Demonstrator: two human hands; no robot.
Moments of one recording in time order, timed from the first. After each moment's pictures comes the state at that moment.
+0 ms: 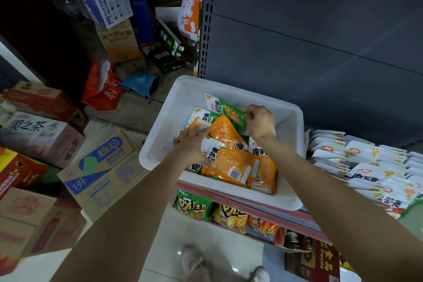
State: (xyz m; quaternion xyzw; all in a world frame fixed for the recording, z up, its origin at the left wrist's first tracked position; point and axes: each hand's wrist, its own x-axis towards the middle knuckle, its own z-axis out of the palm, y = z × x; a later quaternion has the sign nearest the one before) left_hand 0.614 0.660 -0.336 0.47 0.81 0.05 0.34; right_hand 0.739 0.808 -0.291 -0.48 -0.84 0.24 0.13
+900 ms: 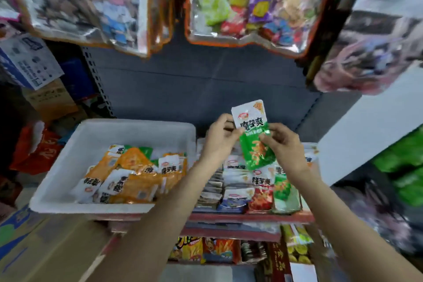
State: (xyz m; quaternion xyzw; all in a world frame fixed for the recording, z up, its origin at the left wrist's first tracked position) left_hand 0.893 0.799 -0.184 0.46 0.59 0.57 0.34; right_hand 1.045 0.839 -0.173 -0.43 -0.65 0.47 0.41
